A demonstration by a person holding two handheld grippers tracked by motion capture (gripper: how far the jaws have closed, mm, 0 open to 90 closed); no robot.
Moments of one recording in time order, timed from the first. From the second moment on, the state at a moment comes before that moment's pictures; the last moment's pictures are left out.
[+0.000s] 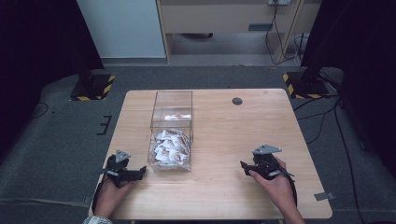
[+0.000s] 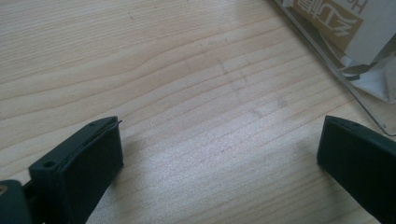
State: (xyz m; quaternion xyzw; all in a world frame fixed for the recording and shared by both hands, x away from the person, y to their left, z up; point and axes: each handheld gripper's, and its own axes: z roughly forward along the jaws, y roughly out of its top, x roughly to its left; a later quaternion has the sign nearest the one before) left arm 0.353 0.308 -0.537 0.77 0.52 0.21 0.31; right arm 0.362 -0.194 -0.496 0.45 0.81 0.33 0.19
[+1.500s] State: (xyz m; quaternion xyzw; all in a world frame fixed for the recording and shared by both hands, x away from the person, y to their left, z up) left arm 0.353 0.307 -0.537 0.77 0.52 0.21 0.31; right arm 0.391 -0.074 -0.422 0.35 0.85 0.38 0.14
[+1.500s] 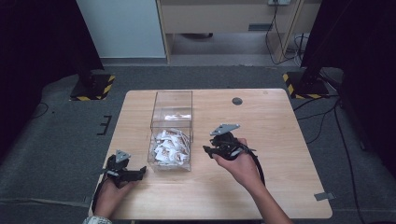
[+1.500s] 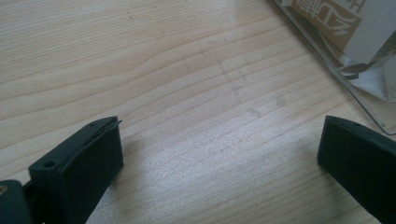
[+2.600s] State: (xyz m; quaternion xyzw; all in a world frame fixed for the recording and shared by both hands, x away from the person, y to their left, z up) left arm 0.353 0.307 -0.537 0.77 0.52 0.21 0.31; right arm 0.408 0.007 -0.419 0.29 0.87 0.39 0.11
